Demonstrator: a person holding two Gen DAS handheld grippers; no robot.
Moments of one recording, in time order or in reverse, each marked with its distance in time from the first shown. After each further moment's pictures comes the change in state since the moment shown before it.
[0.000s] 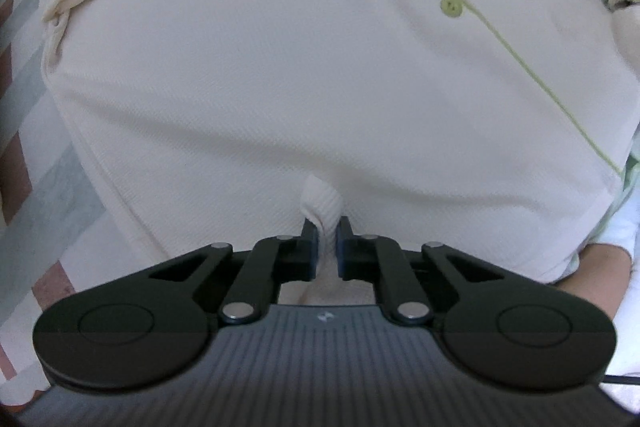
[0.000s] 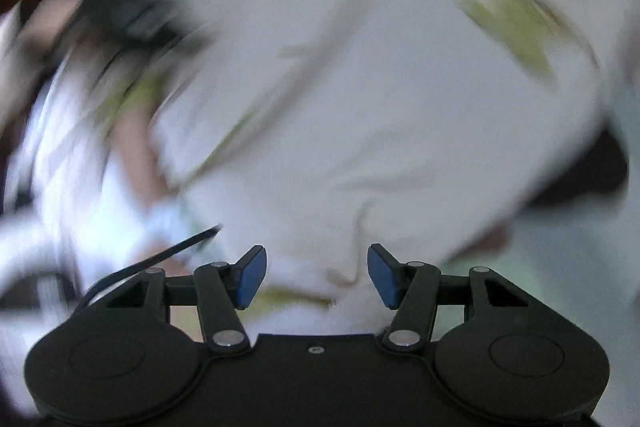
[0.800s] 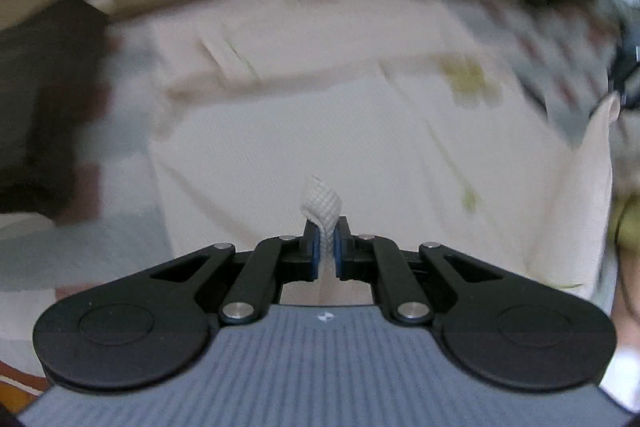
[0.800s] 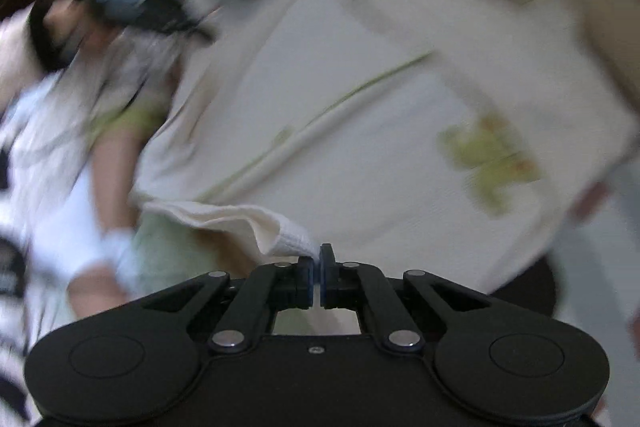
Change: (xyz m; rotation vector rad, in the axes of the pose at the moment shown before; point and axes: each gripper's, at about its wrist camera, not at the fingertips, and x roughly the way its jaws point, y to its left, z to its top) left arm -0.093 0.031 -0.023 -0.306 -0.517 0.065; right arm -0.039 -0.018 -0.010 -0.085 -0.308 -0.199
